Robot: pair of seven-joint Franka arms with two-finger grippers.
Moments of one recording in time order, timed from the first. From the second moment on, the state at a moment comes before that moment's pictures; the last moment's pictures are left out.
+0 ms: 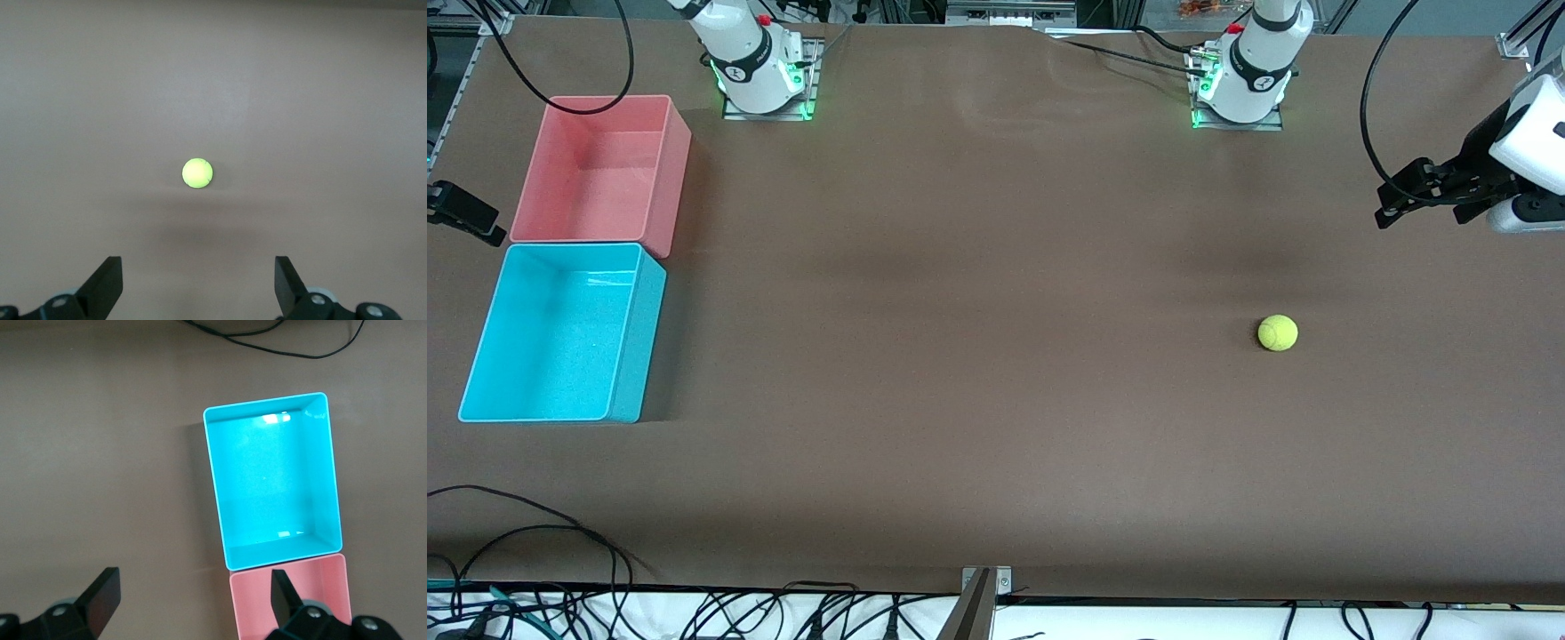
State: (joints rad) left arm 0.05 -0.03 -0.11 -1.61 -0.01 1.59 -0.14; right arm -0.16 0.05 0.06 -1.54 -0.08 1.65 0.04
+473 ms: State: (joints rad) left arm 0.05 -0.03 -0.10 -1.61 -0.01 1.59 -0.14; right arm -0.17 0.07 0.05 -1.54 -0.02 1.64 0.04
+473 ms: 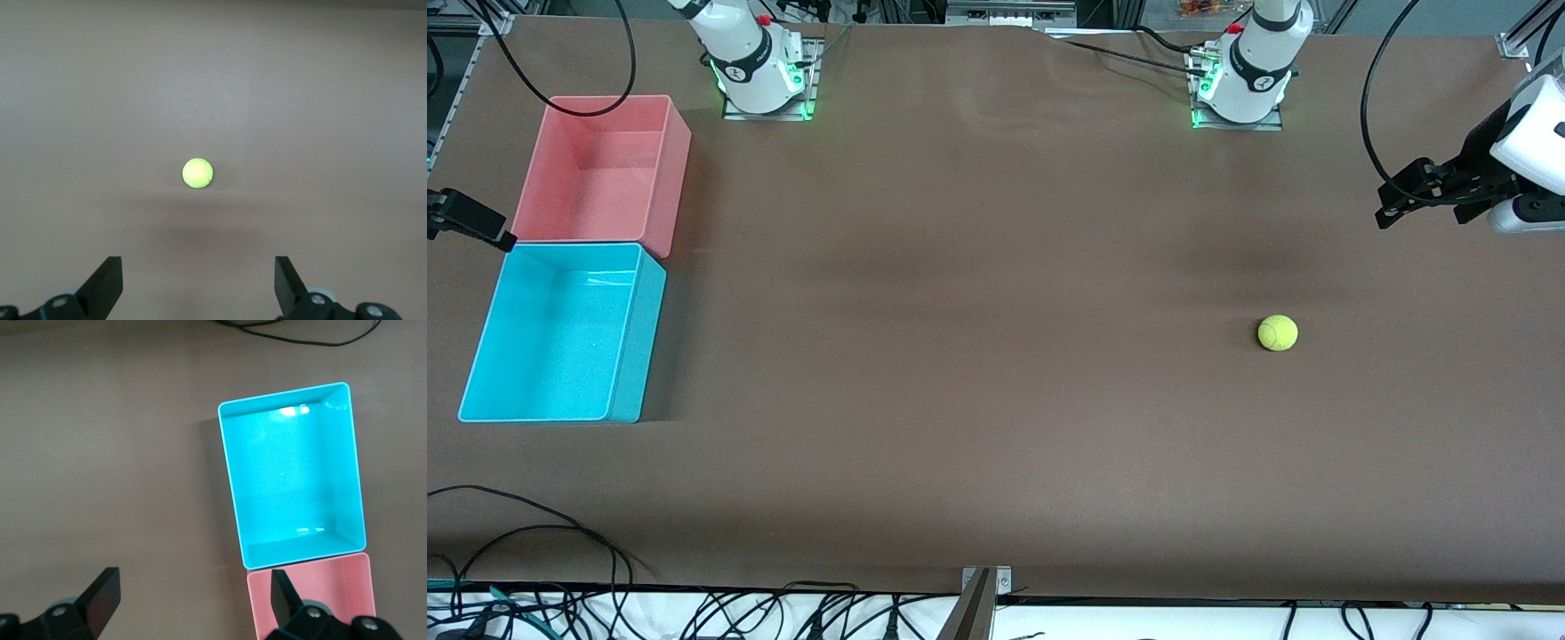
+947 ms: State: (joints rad) left arm 0.05 -0.03 -0.10 -1.61 -0.01 1.59 -0.14; right arm -0.17 0.07 0.05 -1.54 -0.02 1.64 0.04
